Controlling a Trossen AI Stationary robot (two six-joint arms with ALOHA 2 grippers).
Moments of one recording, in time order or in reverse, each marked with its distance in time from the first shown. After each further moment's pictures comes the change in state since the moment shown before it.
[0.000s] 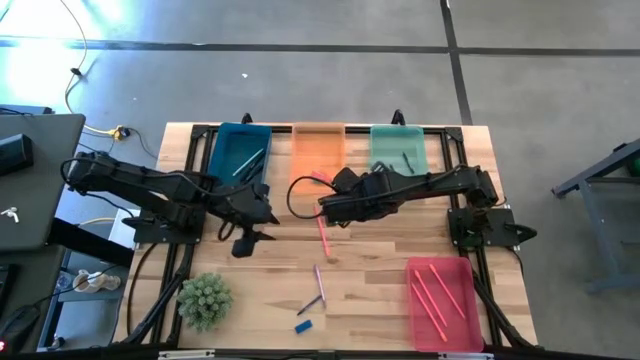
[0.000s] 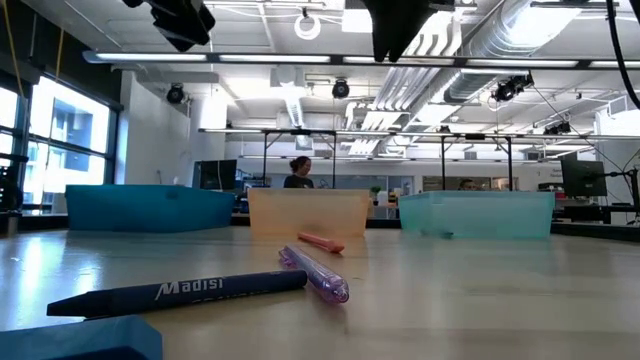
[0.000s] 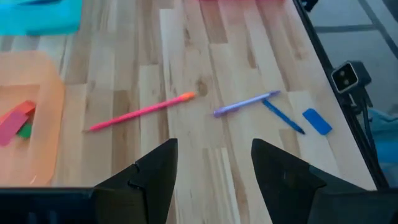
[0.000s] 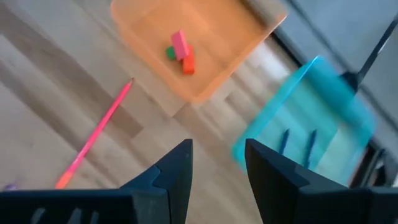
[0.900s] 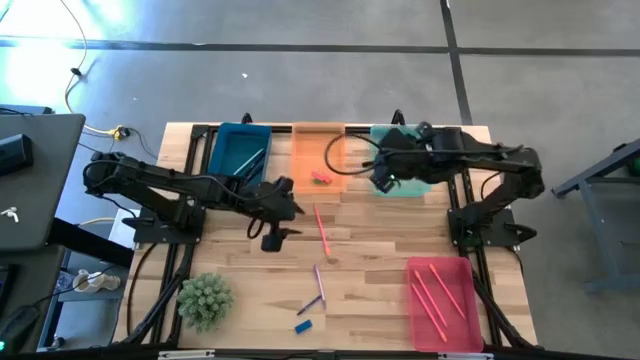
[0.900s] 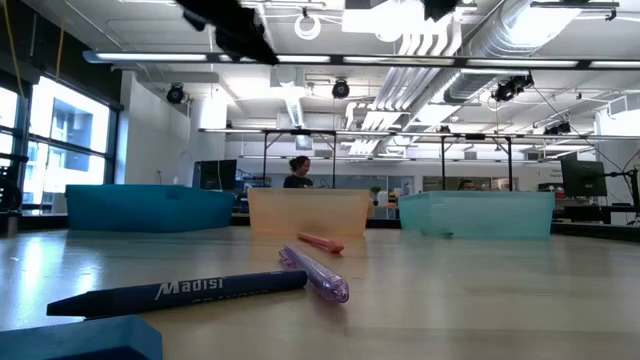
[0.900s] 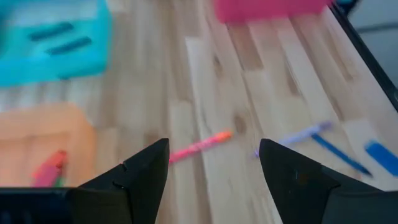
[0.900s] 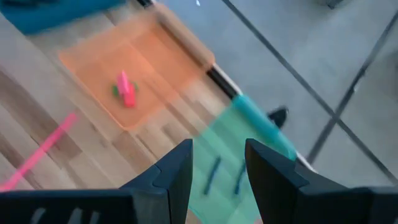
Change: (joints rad) left arm 0.067 0.210 0.049 0.213 -0.057 0.140; right arm -0.125 -0.364 -0.125 0.003 0.094 -0.262
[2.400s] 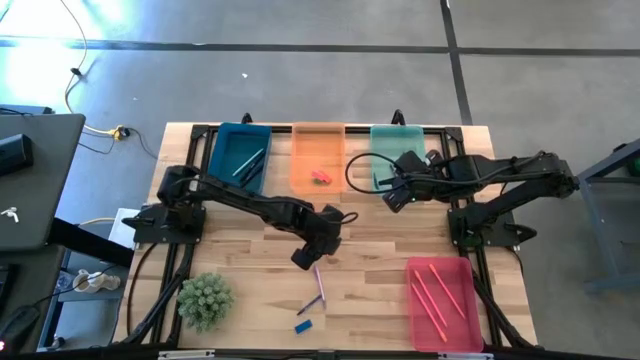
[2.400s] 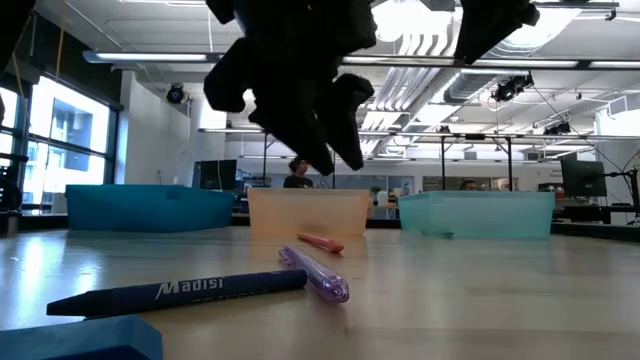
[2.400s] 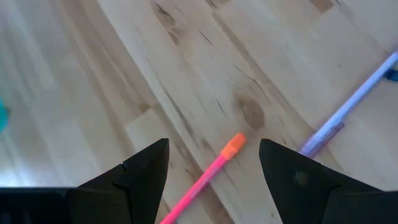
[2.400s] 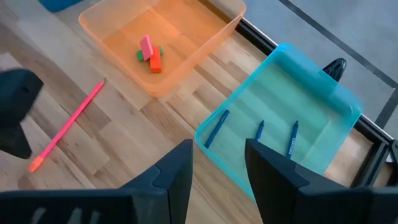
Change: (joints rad) left arm -0.019 0.609 0.381 -0.101 0.049 0.446; right arm 0.081 -0.310 -0.579 0.316 -0.093 0.176
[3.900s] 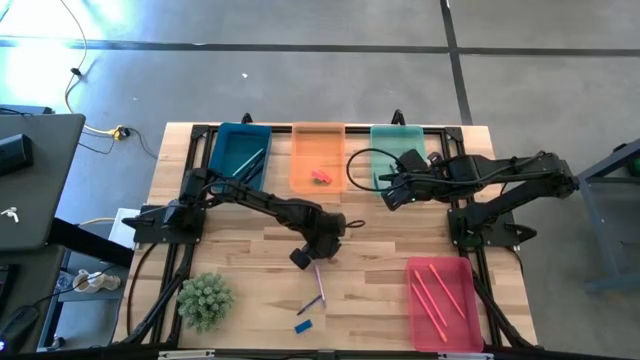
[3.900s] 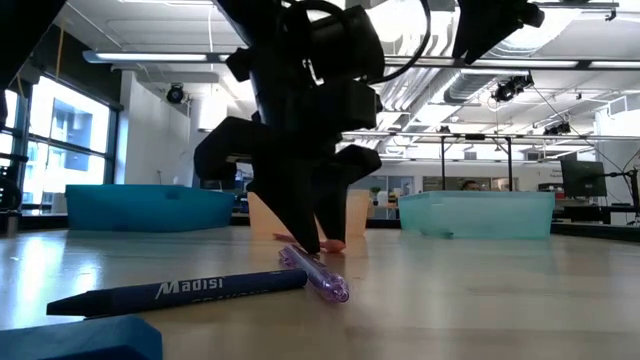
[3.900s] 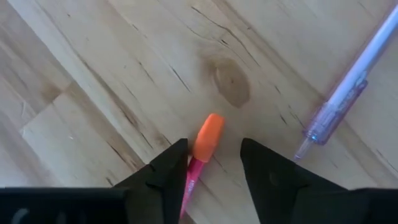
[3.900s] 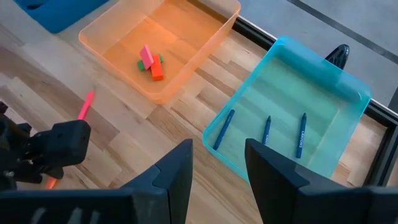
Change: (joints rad) left arm 0.054 0.189 -0.002 -0.010 0.151 0.129; right arm 0.000 0.001 0.000 0.009 0.005 0.108
